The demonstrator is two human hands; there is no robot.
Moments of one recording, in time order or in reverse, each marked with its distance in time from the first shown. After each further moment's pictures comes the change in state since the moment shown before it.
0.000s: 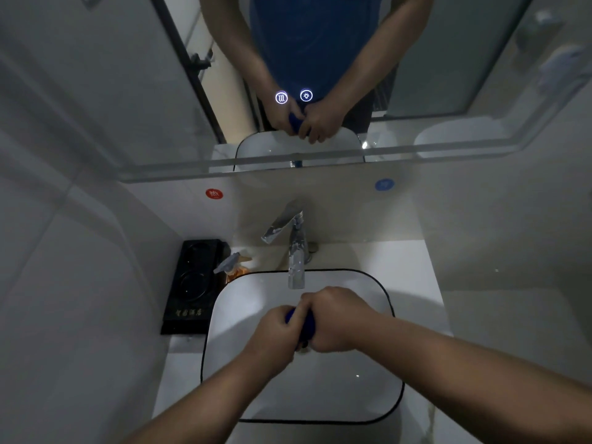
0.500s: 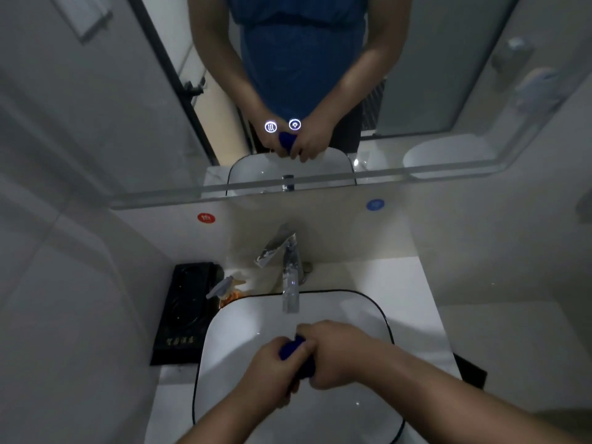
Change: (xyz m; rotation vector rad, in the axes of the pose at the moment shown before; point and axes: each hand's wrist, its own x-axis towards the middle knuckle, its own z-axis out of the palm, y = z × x) left_hand -0.004 0.003 -0.008 -0.085 -0.111 -0.112; right_hand 0.000 -0.001 -0.006 0.058 -0.156 0.034
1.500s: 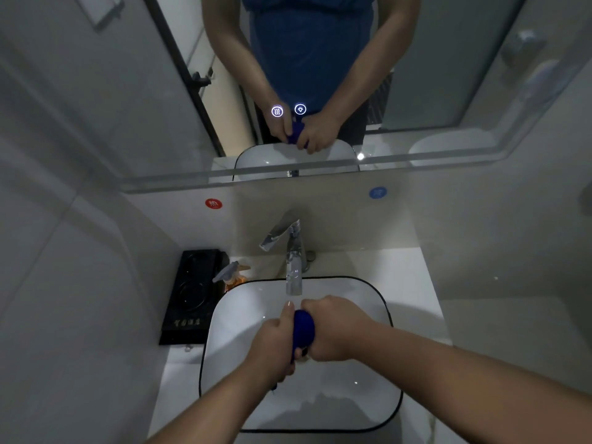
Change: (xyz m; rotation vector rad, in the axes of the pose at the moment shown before) left_hand -0.004 0.002 0.011 -0.075 0.118 -0.175; right_hand 0.004 0.007 0.020 -0.029 0.191 -0.036
